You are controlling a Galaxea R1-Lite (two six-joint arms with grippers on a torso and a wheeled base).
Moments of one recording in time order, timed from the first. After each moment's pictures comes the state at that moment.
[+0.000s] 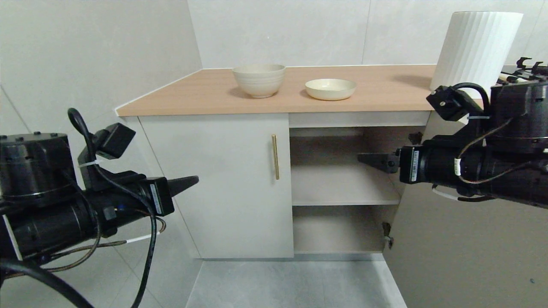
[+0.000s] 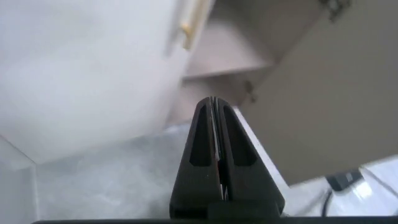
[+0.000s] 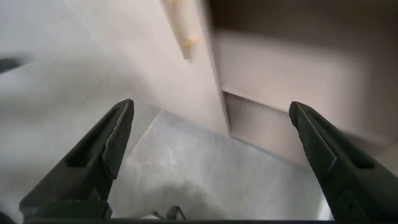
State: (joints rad) left arm -0.23 1.44 -0.63 -0.53 -0.29 -0.25; right arm 0.53 1.54 -0.97 -0.30 0.03 0.22
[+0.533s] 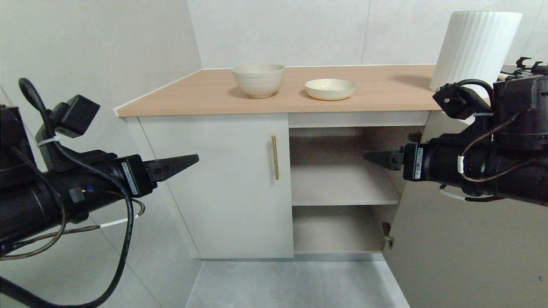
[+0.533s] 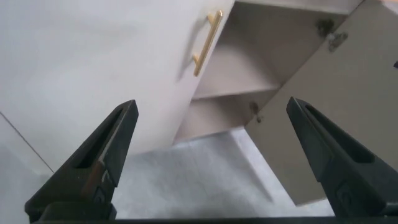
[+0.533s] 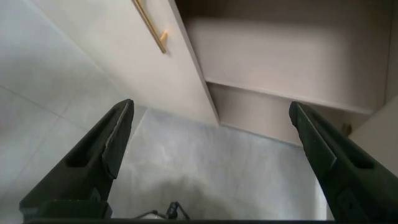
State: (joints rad) left arm -0.21 1.35 -0.72 -0.42 -0.24 -0.27; right arm 0.54 1.51 -1.00 -0.21 -0.07 0.26
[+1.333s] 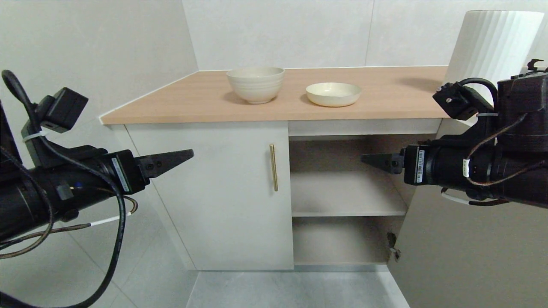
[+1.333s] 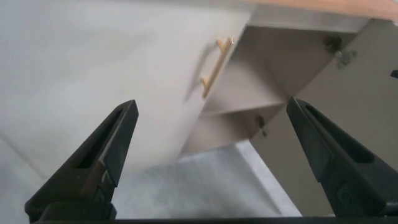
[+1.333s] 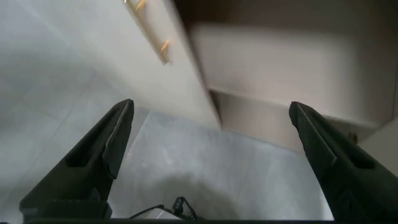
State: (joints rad) left arm -0.21 1.32 -0.74 -0.39 -0.23 -0.27; right arm 0.58 1.49 -1.00 -0.18 -0.07 0.26
